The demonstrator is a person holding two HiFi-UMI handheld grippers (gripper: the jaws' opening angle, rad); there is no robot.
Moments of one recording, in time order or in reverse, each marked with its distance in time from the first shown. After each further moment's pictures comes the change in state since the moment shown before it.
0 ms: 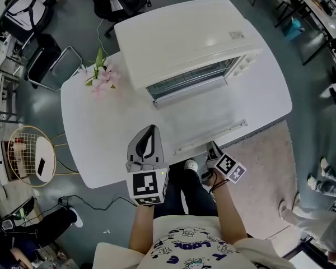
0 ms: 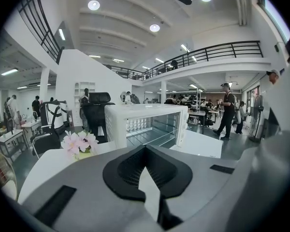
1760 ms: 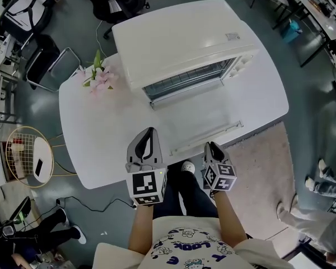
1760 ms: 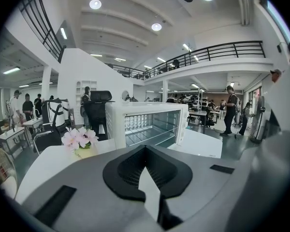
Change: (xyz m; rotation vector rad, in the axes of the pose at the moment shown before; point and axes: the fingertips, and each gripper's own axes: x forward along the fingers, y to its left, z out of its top) left arm 0.000 -0.004 -0.014 -0.017 0.011 0.015; right arm -0.022 0.015 0.009 -0.695 -0.014 -0.099
